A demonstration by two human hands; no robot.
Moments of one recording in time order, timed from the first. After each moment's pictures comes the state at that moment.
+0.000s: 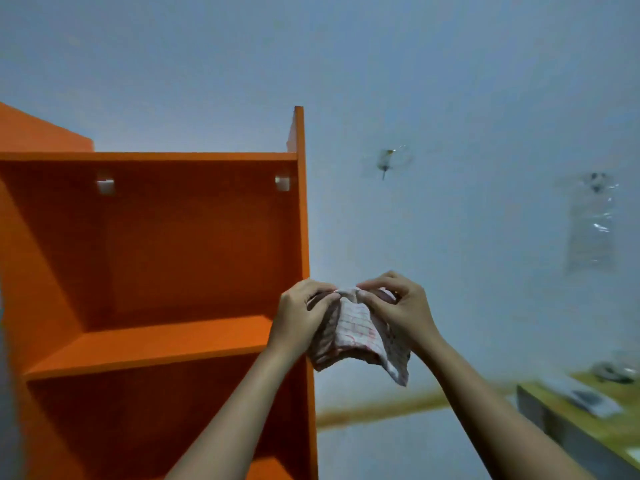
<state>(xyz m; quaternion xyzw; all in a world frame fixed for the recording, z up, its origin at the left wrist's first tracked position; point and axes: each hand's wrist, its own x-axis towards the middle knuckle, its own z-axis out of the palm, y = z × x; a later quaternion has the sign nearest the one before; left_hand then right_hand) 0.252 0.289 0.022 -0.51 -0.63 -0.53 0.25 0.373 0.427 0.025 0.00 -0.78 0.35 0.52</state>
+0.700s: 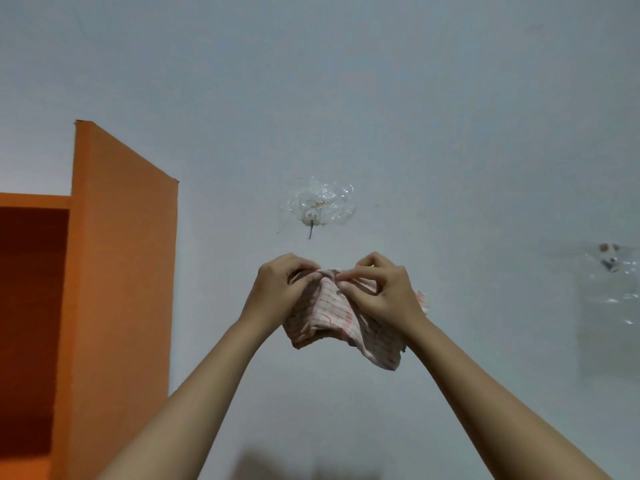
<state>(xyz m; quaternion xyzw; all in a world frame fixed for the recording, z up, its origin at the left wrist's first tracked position) 0.194 0.591 0.169 -0.52 -0.60 -0.50 0.34 0.311 0.746 0.167 0.09 -0.80 0.17 0.57</state>
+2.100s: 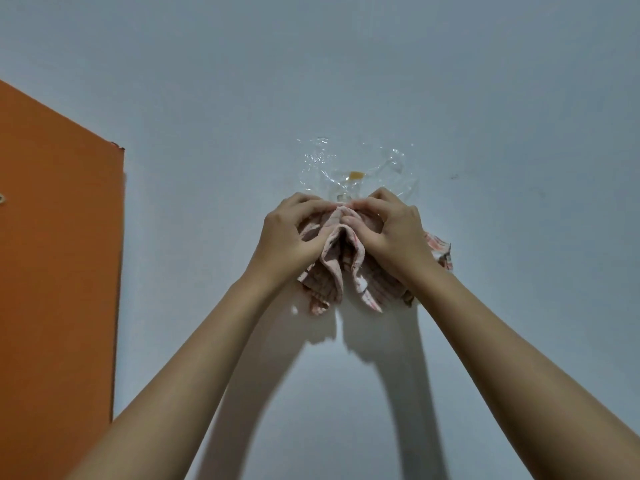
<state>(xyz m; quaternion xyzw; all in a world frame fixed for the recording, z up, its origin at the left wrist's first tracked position) 0.040 0.685 0.239 -0.52 -0.55 -0.48 0.44 0.116 0.827 0.249 0.12 -0.77 0.14 0.61</state>
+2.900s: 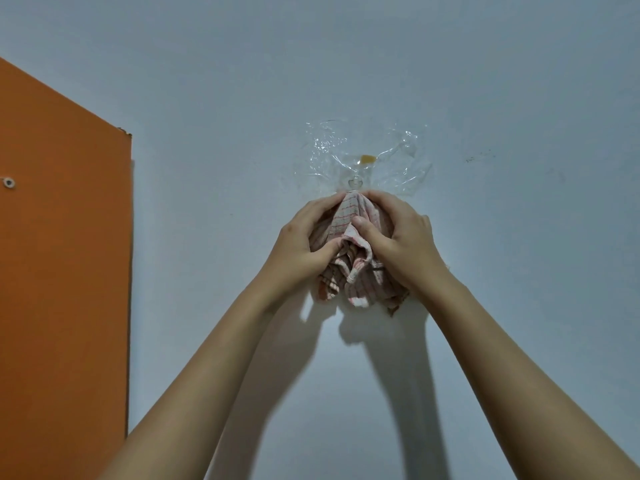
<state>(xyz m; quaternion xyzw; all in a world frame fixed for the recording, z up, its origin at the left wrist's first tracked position) 0.034 0.679 0.214 -0.60 -0.55 -0.51 0.28 0.114 0.821 0.224 0.09 -0.78 0.19 0.60</state>
